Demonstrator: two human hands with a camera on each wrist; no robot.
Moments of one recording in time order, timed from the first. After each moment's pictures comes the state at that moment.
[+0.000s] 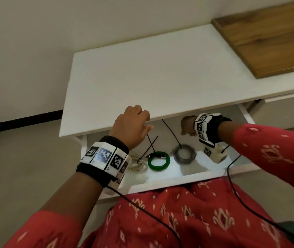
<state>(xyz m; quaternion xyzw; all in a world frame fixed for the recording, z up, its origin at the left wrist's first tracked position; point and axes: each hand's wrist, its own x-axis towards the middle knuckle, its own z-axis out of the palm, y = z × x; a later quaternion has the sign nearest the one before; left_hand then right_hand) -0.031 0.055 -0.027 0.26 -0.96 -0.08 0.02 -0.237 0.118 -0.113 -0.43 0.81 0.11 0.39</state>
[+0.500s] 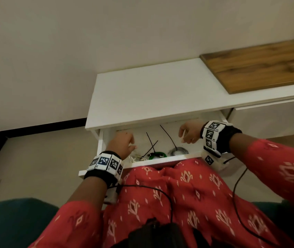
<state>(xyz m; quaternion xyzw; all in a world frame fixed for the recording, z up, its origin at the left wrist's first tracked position) 0.065 0.104 -0.025 0.37 -0.91 -0.16 -0.03 -0.177 0.216 -0.020 -0.45 0.80 -0.06 0.40</state>
